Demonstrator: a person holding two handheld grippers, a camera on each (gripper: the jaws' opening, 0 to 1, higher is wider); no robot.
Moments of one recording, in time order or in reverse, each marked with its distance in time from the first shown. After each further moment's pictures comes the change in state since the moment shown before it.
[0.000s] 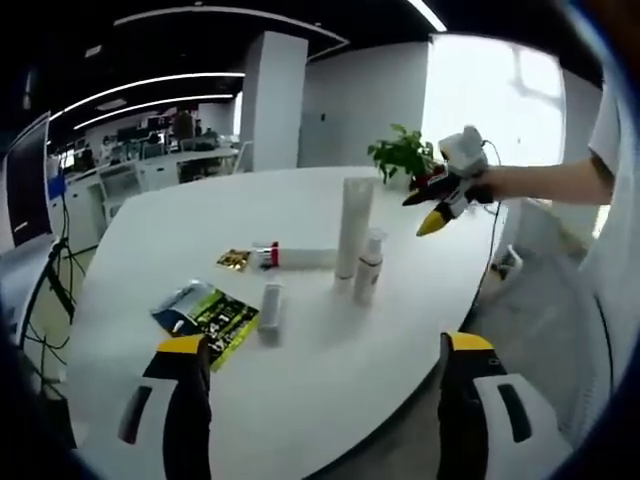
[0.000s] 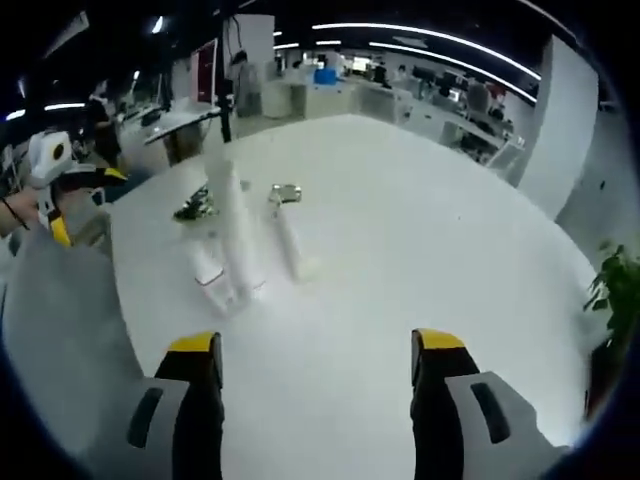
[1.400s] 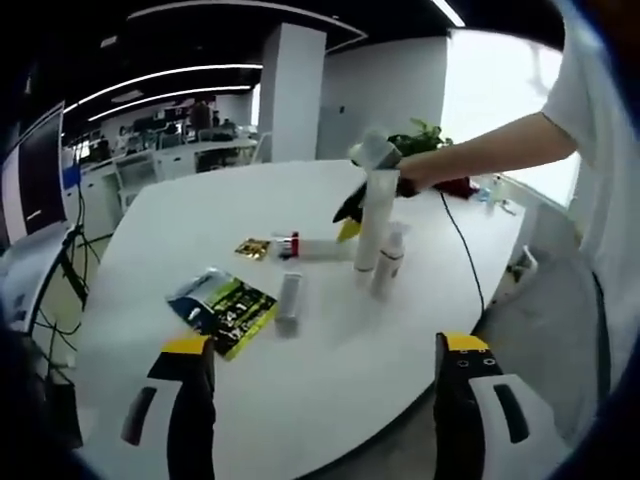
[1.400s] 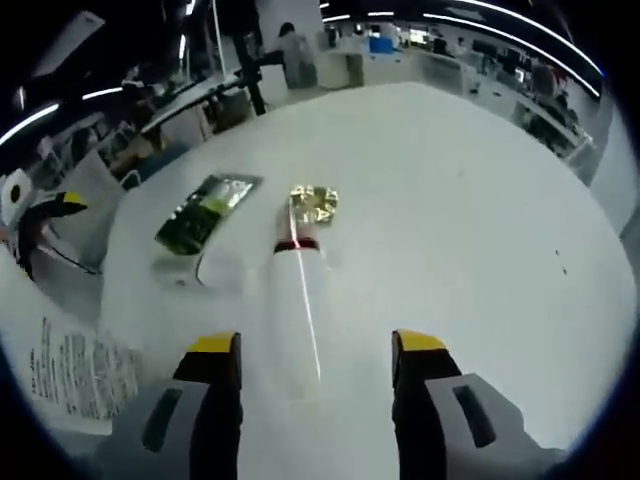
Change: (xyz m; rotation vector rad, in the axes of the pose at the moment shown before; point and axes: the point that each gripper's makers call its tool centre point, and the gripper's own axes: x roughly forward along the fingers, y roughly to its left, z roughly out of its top) left arm -0.002 0.015 -0.007 -0.034 0.032 0.080; right arm 0.159 0.024 0.078 -0.112 0.112 0.287
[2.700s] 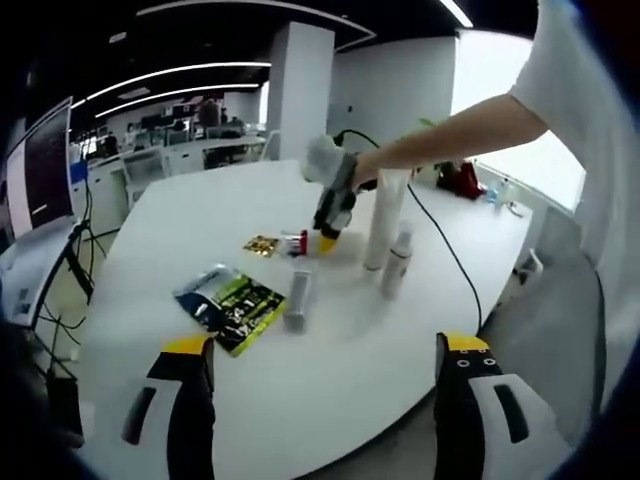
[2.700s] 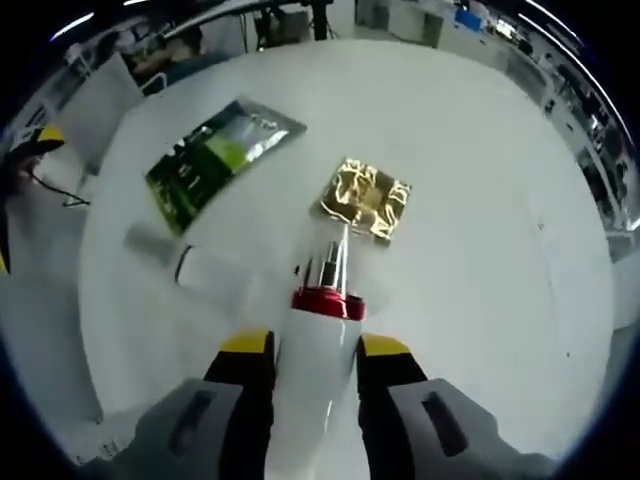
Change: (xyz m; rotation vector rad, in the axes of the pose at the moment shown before) left arm 0.000 0.001 0.002 -0.012 0.006 0.028; right arm 0.060 0.011 0.014 -0.288 0.332 0.061
